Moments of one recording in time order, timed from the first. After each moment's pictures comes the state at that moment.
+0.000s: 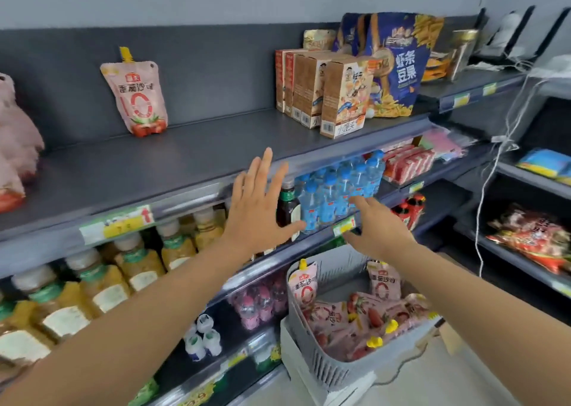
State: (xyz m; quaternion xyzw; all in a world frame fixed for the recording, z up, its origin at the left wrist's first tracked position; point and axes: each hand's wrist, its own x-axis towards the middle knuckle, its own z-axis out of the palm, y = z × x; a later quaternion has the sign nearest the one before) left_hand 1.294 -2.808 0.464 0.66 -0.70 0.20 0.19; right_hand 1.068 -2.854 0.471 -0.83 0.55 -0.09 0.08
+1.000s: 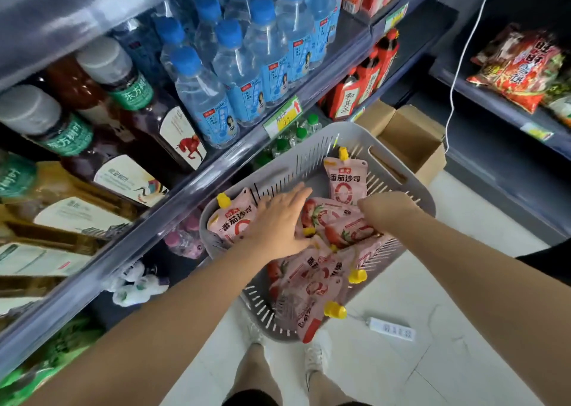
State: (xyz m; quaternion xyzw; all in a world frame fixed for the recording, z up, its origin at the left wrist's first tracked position) left_hand 1.161 -2.924 0.203 0.54 -0.81 -0.21 -0.01; right_hand 0.949 -2.961 0.241 -0.77 0.53 0.34 0.11
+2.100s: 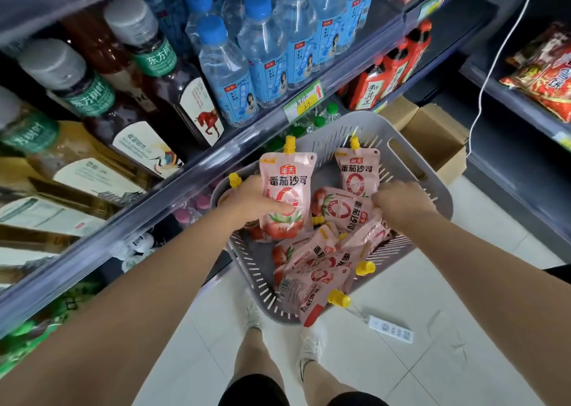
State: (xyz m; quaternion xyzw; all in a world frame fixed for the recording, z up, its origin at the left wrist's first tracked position) left_hand 1.214 -2.933 0.209 0.68 -0.47 -0.55 0.16; right_hand 0.941 -2.958 0.221 -0.81 0.51 0.29 0.01
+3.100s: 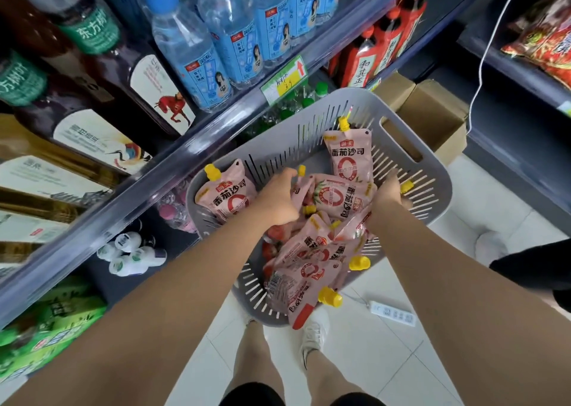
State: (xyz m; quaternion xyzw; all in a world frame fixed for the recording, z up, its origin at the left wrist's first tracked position) left_hand 1.147 -2.939 0.171 0.67 -0.59 -0.45 0.02; right_hand 0.968 -2.960 0.171 0.04 0.79 -0.36 0.50
